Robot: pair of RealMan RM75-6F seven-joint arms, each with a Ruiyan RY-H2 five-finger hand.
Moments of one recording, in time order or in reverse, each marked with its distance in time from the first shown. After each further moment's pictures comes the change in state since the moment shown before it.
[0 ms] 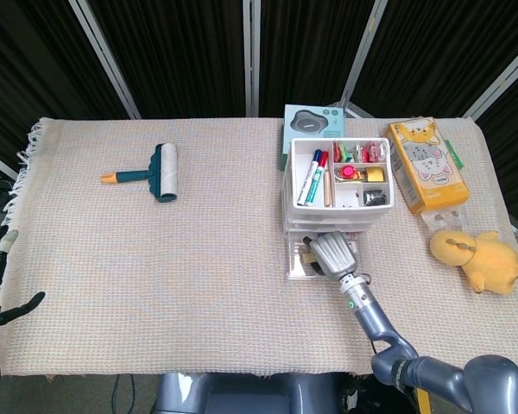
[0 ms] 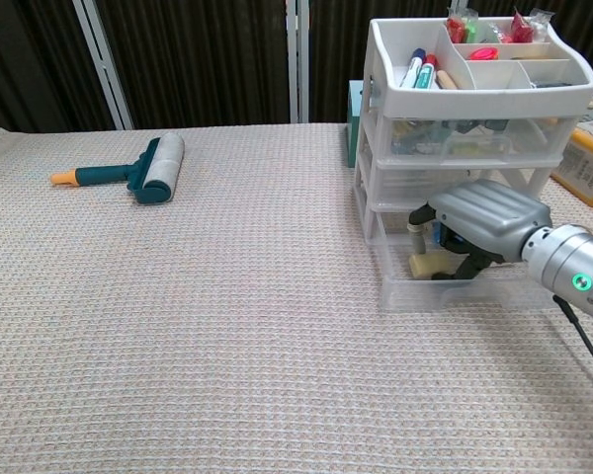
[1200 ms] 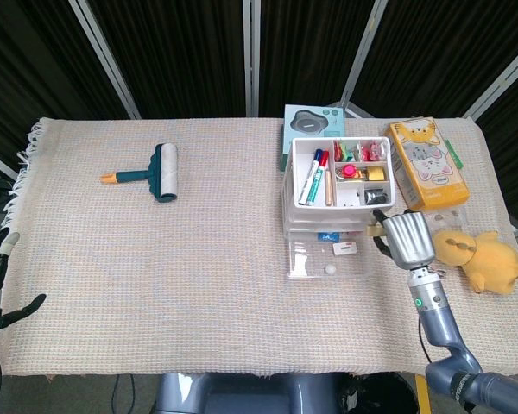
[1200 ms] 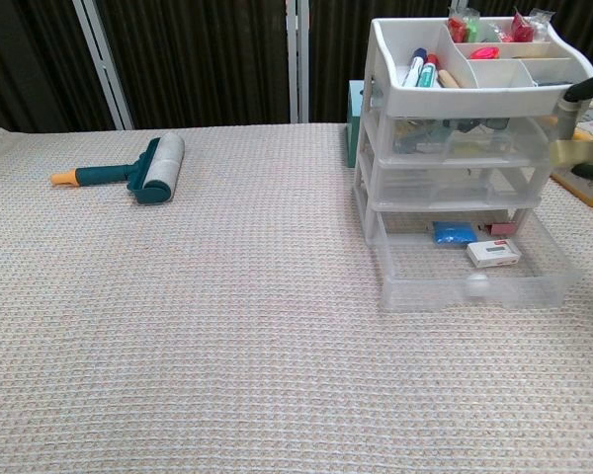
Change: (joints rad) left arm 0.009 -0.004 0.008 -0.008 0.020 0.018 0.019; right arm -0.156 0.341 0.058 -0.261 0.001 0.248 -0.031
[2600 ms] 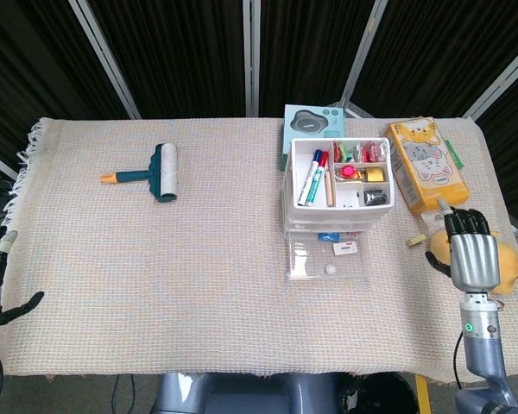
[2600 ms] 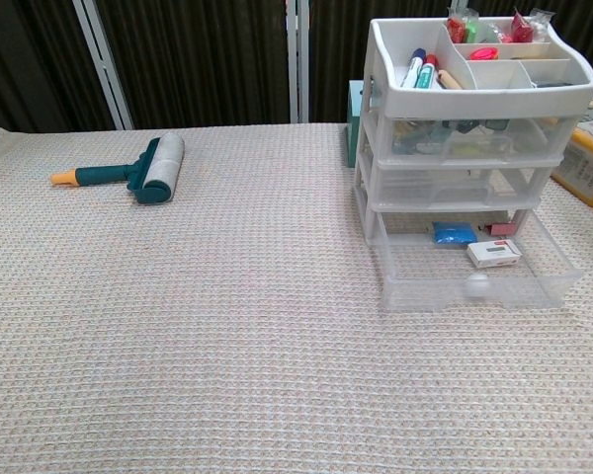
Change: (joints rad) left arm -0.005 -0.030 -0.016 0.028 -0.039 -0.014 0.039; right arm -0.192 0.059 -0.012 0.016 0.004 0.197 0.158
